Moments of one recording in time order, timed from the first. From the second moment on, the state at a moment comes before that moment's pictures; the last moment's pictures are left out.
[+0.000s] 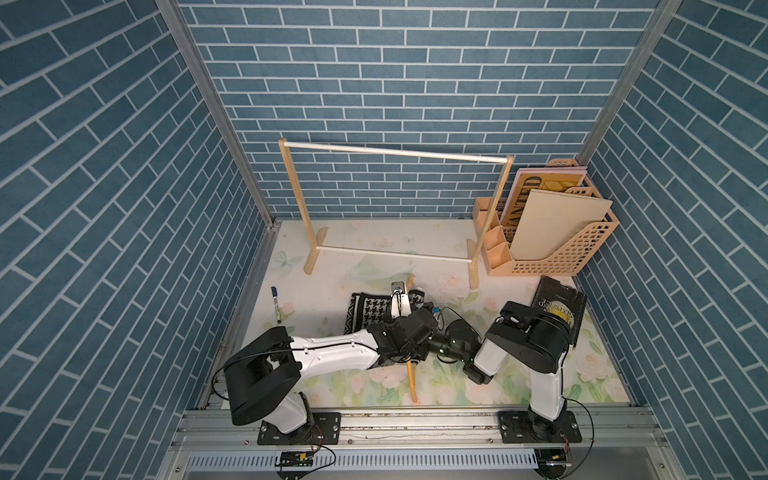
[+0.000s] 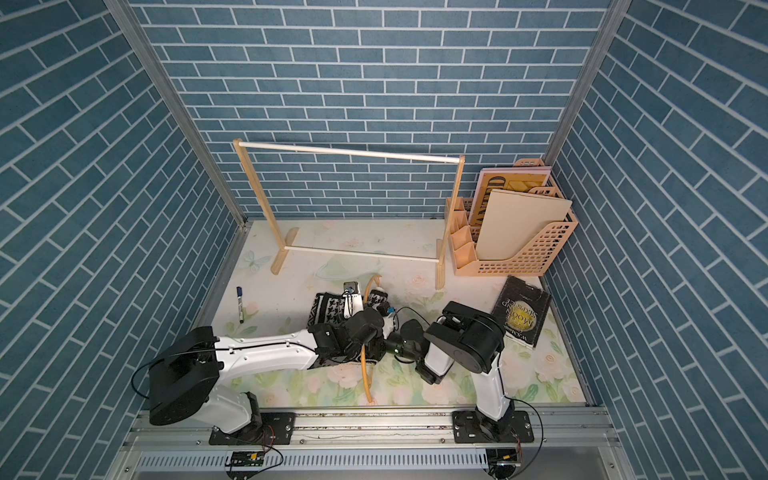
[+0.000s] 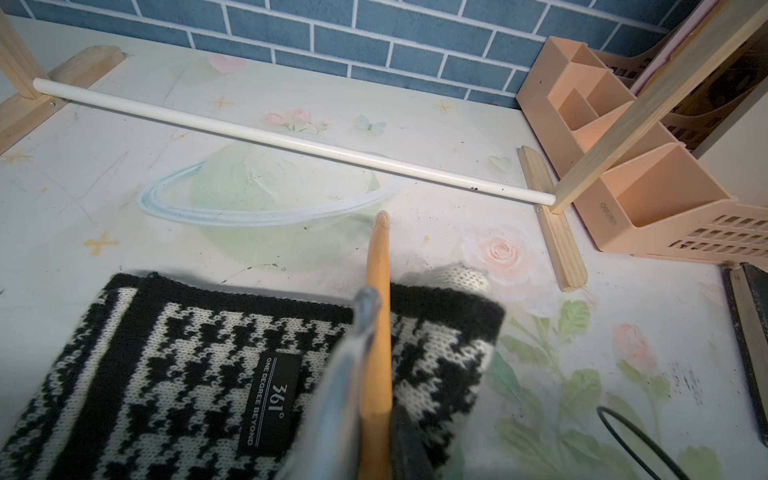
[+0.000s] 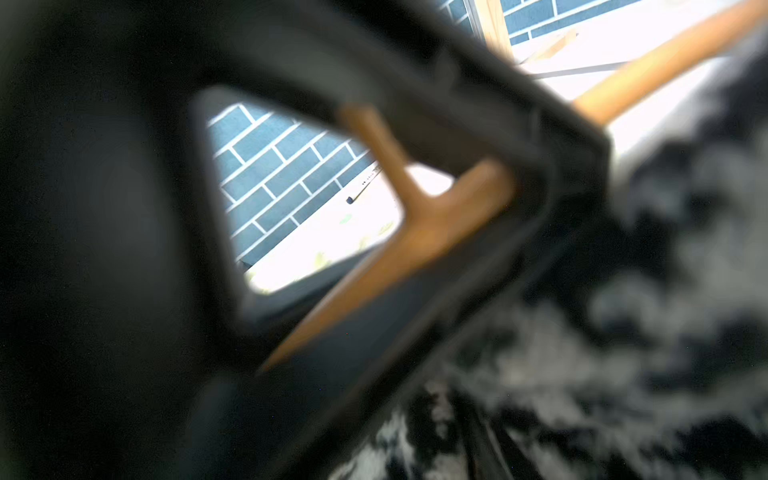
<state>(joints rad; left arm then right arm) -1.09 1.54 0.84 -0.08 -0.75 -0.85 0.96 1.95 0.38 1.43 -0.35 0.50</state>
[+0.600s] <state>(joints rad) -1.08 1.54 0.84 -0.09 -0.75 -0.85 0.97 1.47 0.12 1.14 -0.15 0.41</state>
